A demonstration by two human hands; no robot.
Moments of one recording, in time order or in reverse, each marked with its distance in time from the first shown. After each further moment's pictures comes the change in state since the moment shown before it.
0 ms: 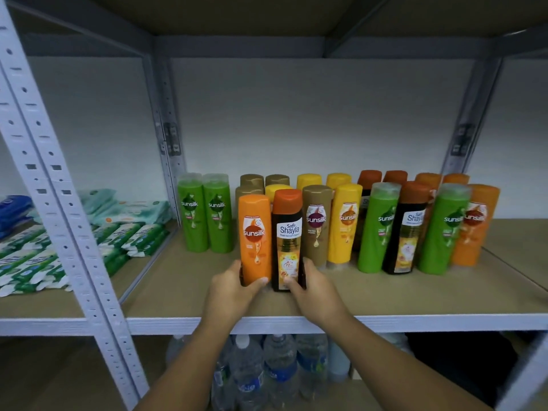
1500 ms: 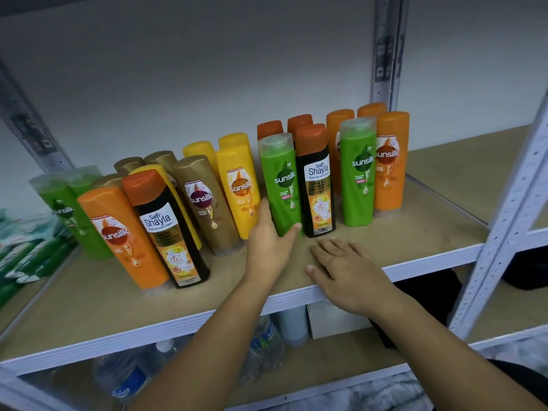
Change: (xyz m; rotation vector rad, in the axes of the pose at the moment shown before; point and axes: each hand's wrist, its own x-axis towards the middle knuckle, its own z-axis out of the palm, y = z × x) left_hand 0.028 0.177 0.205 -0.275 -0.033 0.204; right_hand -0.032 0.160 -0.159 -0.591 -0.164 -0.009
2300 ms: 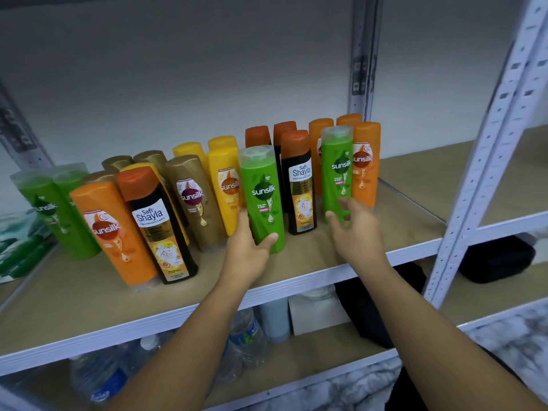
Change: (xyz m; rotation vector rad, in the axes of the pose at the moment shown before) left_hand -0.025 0.000 -0.027 -0.111 -0.111 -0.020; right_hand 0.014 0.026 -0.032 0.534 0.641 0.359
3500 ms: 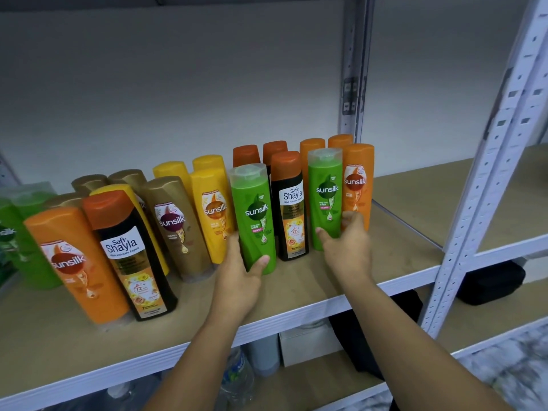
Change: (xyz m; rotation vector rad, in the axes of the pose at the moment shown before) left_hand 0.012 -0.009 0.016 -0.029 0.047 -0.002; right_hand 0.035 0.005 0.021 0.135 0.132 0.217
